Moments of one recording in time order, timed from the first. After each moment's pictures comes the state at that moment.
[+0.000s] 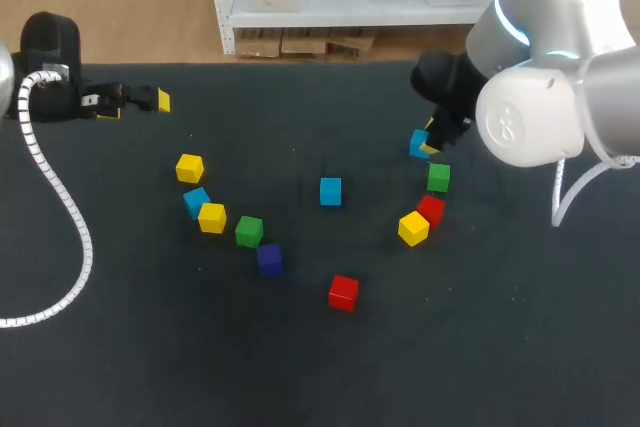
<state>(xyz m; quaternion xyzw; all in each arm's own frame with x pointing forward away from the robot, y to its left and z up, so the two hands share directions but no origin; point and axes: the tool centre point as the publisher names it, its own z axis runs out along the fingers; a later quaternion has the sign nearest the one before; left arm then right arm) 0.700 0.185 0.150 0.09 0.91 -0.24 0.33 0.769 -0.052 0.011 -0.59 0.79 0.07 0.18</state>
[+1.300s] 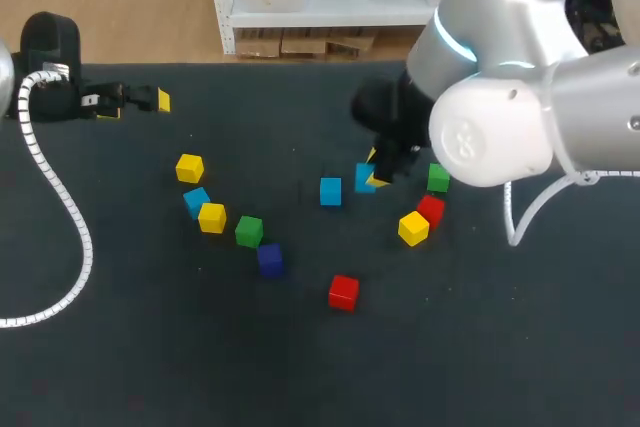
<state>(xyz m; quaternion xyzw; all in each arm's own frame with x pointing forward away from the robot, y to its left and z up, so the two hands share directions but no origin) 0.700 0.185 0.150 0.09 0.91 -0.24 0.33 0.698 0.036 0.017 -0.67 0.72 0.11 0.16</state>
